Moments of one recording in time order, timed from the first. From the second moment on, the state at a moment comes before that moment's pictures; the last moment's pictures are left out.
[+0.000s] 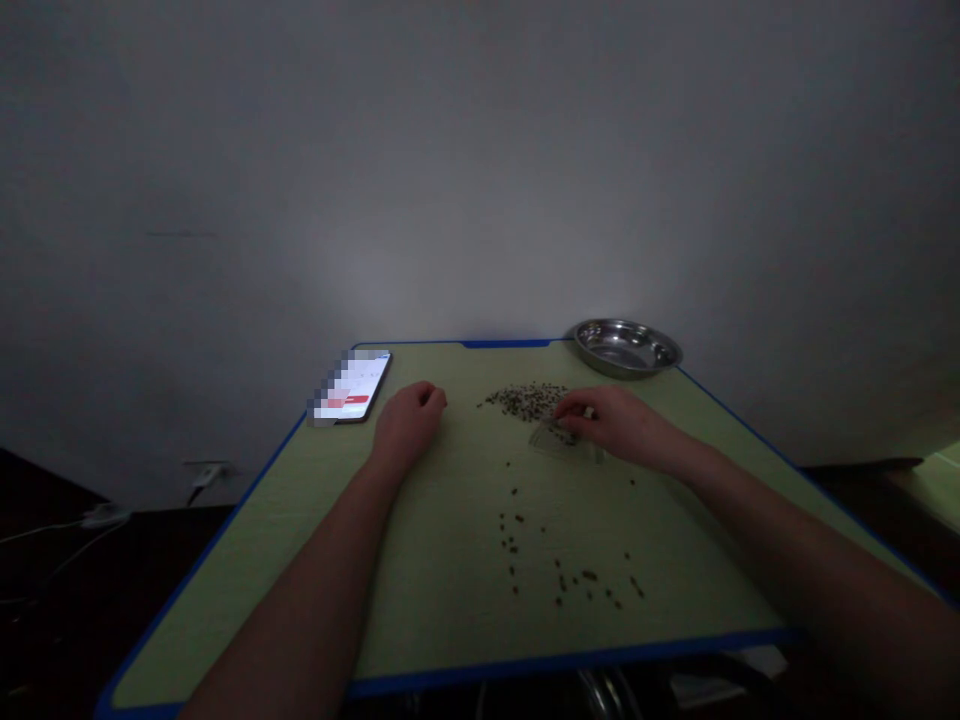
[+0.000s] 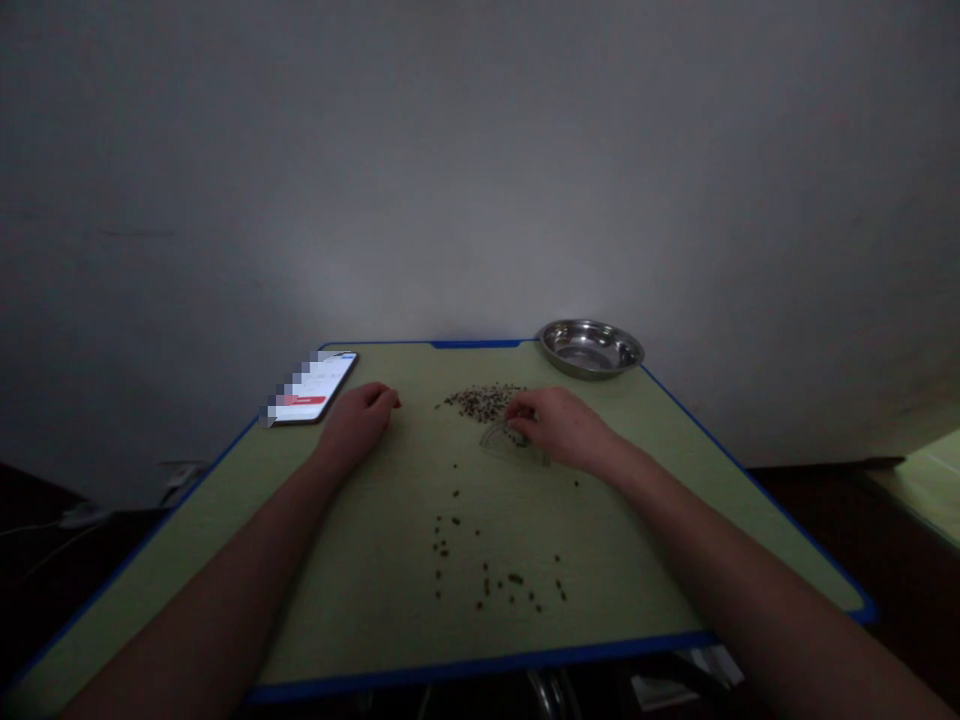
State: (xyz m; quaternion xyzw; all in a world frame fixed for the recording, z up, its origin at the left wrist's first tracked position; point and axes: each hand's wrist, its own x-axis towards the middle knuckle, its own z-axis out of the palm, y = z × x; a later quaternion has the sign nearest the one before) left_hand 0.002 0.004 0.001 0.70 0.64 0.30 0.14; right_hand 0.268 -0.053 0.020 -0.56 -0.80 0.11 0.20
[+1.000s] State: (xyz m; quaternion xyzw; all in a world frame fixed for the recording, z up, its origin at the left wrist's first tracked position) left_hand 0.002 0.004 0.001 0.70 0.64 0.29 0.14; right_hand 0.251 -0.034 0.042 -0.53 -0.81 0.05 0.24
